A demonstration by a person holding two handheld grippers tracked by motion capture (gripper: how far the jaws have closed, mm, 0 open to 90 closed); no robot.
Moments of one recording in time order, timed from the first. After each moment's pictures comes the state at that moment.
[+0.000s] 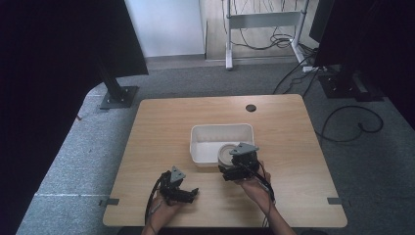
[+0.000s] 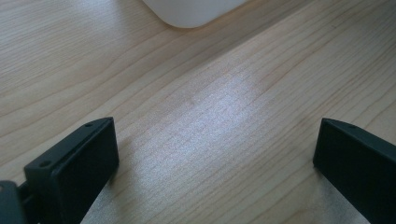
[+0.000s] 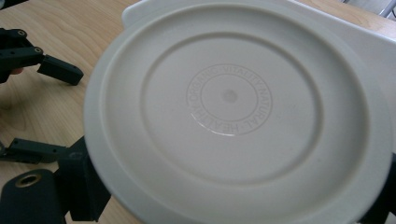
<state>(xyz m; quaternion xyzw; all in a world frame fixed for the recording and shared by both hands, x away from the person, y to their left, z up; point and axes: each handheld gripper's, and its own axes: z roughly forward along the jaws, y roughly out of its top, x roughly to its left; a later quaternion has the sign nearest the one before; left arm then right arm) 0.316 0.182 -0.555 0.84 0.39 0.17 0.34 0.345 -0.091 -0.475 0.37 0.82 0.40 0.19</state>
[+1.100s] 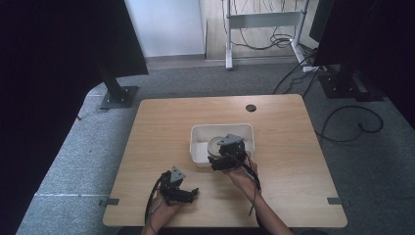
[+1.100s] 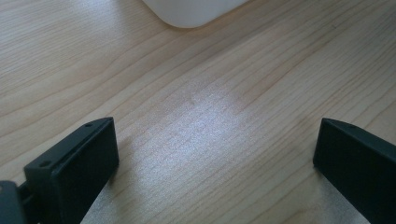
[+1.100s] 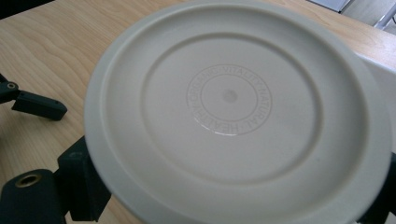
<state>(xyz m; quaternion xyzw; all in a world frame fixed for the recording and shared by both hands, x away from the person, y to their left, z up) 0.316 0.182 -0.555 0.84 0.39 0.17 0.34 0.380 -0.057 -0.477 0.37 0.81 0.40 0.19</state>
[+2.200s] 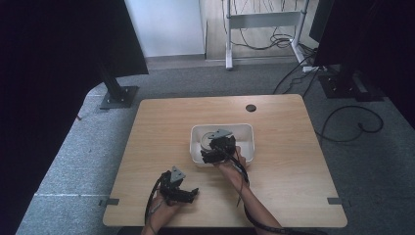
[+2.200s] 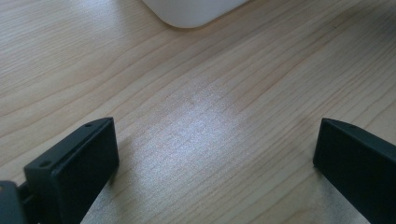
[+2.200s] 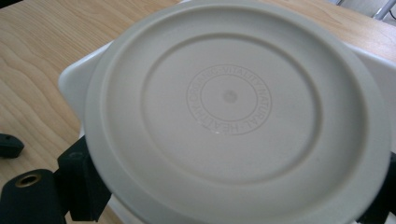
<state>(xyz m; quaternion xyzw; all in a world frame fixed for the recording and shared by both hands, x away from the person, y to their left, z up) 0.316 0.183 -0.555 0.84 0.39 0.17 0.34 0.416 -0.026 -0.497 0.39 0.81 0.39 0.20</state>
